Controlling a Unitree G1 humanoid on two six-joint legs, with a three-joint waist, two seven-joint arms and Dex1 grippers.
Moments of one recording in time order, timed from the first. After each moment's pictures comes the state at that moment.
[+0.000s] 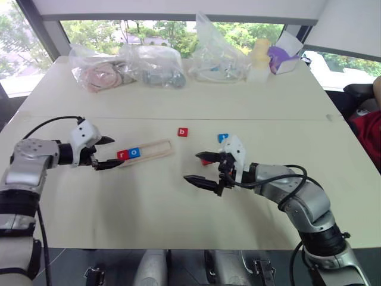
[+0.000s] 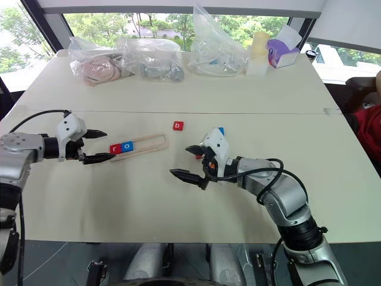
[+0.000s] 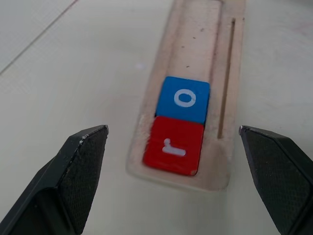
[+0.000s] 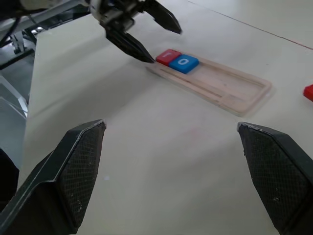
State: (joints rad) left arm -0.61 0.83 -0.06 0.60 -0.18 0.04 -1.25; right arm -0.33 -0.46 0.19 -0.45 0.56 0.78 0.66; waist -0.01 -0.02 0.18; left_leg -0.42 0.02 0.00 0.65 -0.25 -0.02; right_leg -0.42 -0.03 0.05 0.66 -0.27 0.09
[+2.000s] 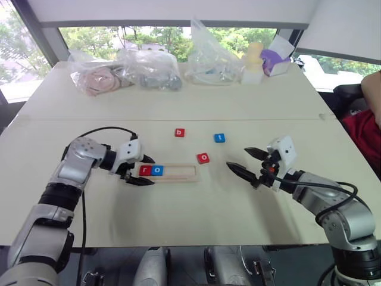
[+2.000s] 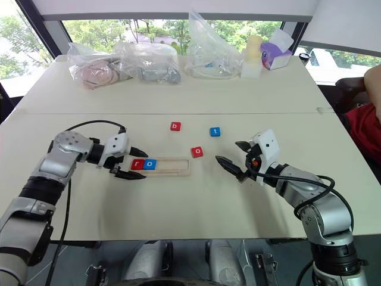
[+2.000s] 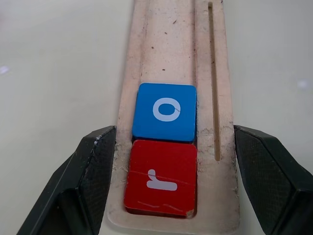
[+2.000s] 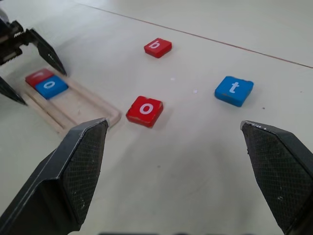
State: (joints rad) left arm -0.59 0.68 -0.20 0.39 -0.06 0.06 -1.43; right arm -0.12 -0.56 -0.13 -0.45 0.56 0.73 0.56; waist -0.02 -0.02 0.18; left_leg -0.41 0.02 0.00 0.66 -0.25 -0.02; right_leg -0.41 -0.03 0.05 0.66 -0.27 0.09
